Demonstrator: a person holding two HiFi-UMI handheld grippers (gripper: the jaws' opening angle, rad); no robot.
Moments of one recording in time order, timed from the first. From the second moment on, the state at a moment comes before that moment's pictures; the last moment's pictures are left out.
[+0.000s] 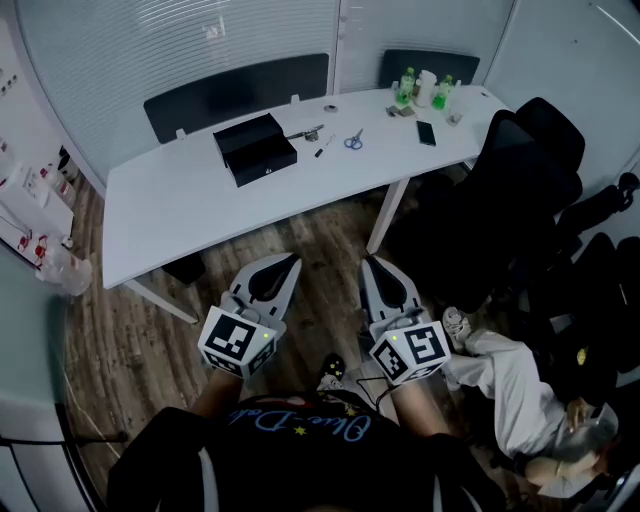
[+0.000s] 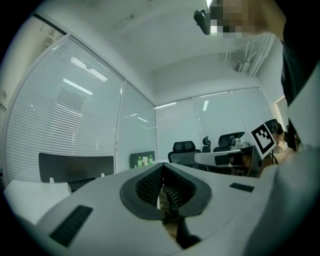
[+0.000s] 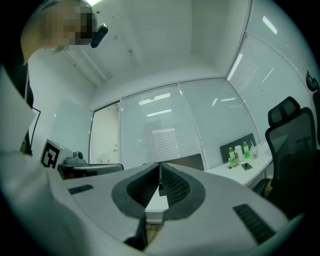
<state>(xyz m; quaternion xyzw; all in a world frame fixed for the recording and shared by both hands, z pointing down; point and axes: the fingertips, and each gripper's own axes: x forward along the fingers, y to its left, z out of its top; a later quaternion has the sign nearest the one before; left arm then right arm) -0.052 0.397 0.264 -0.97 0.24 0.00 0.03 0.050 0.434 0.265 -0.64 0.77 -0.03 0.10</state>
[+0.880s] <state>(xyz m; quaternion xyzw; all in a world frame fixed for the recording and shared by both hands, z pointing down) 0.025 0.307 0.270 -0.97 0.26 -0.02 0.03 0.147 0.327 0.282 -0.62 0.77 -0.08 0.12</state>
